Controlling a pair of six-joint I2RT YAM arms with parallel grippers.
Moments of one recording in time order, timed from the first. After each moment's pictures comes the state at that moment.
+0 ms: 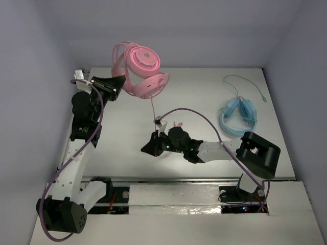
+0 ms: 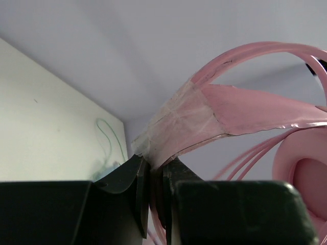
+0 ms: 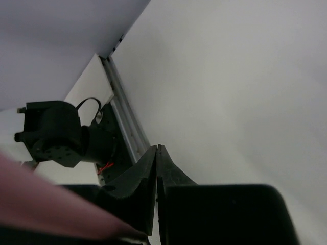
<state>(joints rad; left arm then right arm) -0.11 0.98 0.90 0.23 0.29 -1.29 1.04 1.67 0.79 0.66 -0.22 0.68</state>
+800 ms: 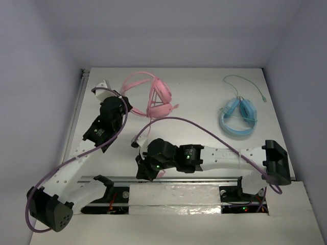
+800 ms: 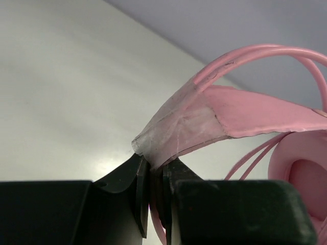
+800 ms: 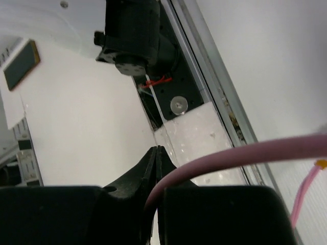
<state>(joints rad) -0.44 0.97 0.89 -0.15 -0.52 -0.71 1.38 1.55 1.18 -0.16 -0.15 0.55</state>
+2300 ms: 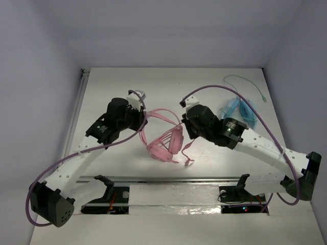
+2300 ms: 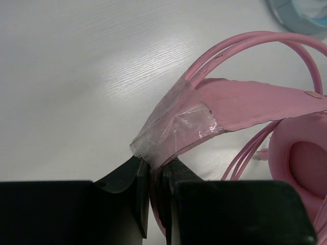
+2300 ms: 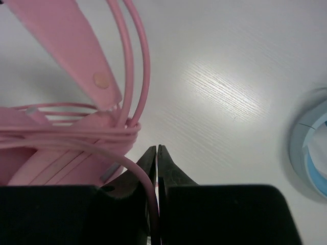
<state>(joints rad) -0.52 1.03 0.92 -0.47 0.12 -0.18 0.98 1.26 1.27 -0.76 0.37 0.26</state>
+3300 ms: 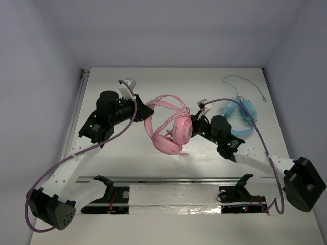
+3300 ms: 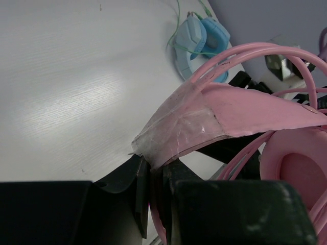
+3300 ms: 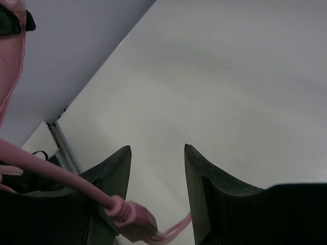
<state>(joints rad) -0.44 1.01 1.00 -0.33 0.40 -0.47 0.71 1.14 0.57 0.44 -0.14 0.49</state>
